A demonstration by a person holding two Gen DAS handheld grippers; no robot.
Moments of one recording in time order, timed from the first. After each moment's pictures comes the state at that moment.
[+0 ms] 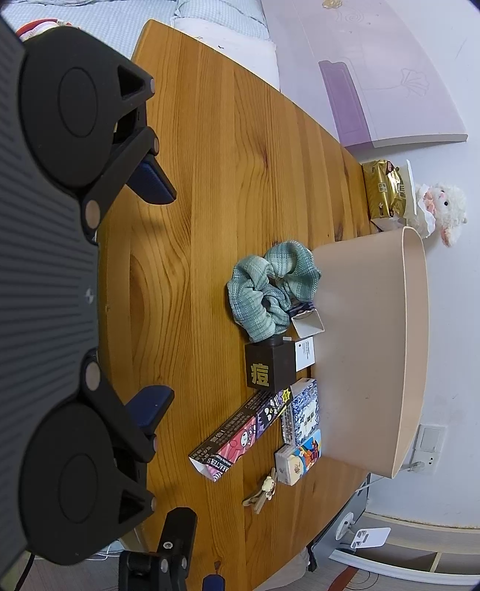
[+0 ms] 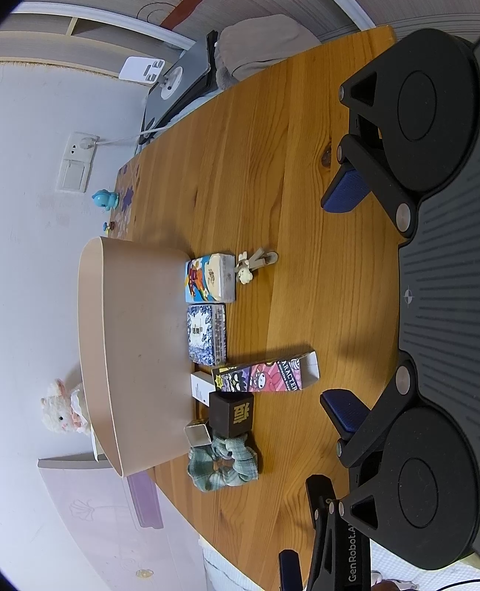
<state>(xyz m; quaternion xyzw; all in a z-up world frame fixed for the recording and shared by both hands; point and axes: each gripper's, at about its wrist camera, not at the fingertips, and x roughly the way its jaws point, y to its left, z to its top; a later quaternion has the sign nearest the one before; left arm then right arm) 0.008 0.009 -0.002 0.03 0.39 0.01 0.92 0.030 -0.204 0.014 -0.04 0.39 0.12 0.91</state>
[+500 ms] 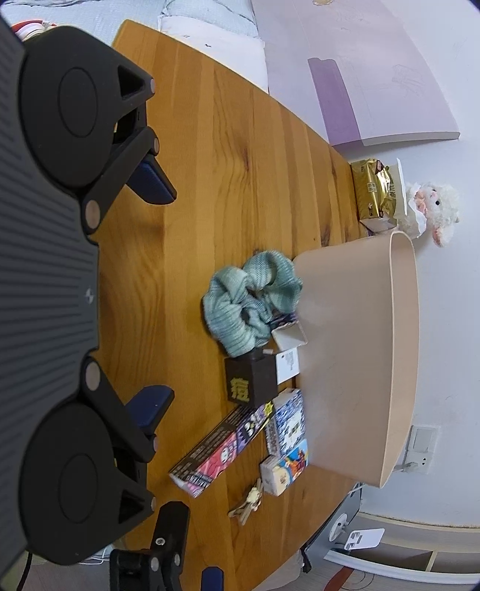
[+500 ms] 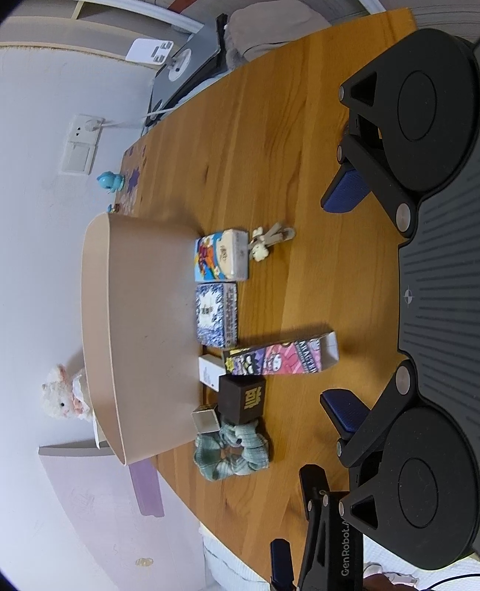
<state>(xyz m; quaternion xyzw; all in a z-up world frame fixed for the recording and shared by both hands) 0.024 0.019 -0.002 0.03 0.37 0.00 0.93 0.046 -0.191 0.011 -0.04 0.38 0.15 0.91</state>
